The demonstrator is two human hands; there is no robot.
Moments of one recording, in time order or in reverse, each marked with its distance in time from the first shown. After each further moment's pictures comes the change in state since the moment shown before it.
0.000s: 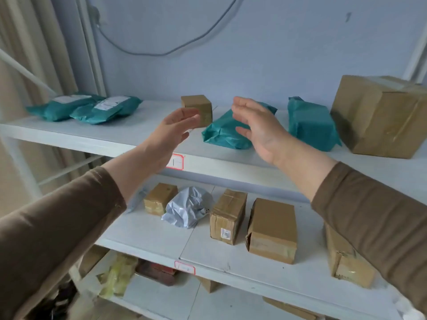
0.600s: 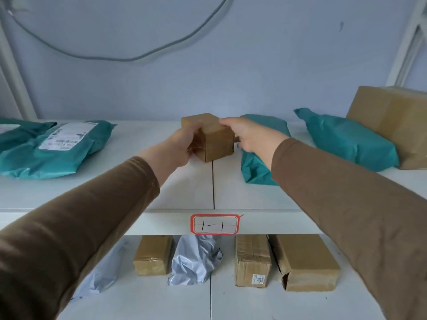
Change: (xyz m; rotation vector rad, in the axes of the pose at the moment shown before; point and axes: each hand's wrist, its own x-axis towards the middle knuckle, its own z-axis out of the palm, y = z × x) left_hand 0.235 -0.061 -0.077 -0.242 -0.162 -0.393; right_hand 0.241 0.053 0.097 -0.196 0.353 0.407
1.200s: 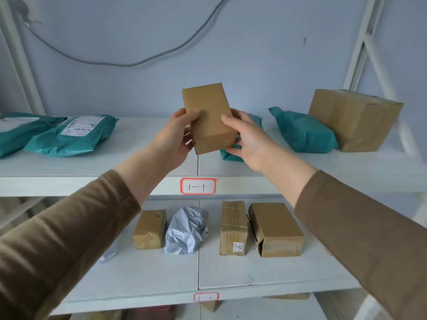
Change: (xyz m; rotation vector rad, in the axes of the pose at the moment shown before) left_hand -0.147 -0.012 0.008 -0.249 -0.257 0.272; right_hand -0.206 0.026 -0.041 0.337 -0.091 -0.236
